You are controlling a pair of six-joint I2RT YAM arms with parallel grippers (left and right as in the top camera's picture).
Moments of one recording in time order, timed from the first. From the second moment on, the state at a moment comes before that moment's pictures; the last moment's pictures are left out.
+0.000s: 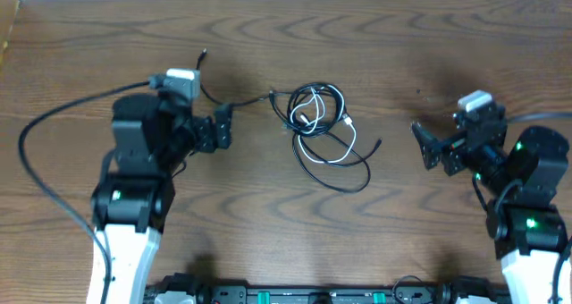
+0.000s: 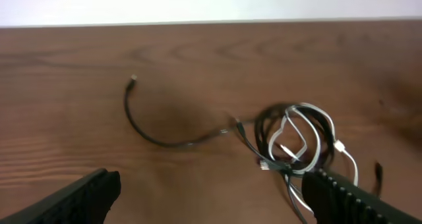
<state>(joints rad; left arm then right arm) -0.06 1.02 0.97 -0.52 0.22 -0.02 -0.11 0.87 0.69 -0.26 -0.50 -0.28</state>
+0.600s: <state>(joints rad) -0.18 1.46 1.31 -0.87 0.34 -0.04 -0.11 1.07 0.78 -0.23 -0.71 -0.10</state>
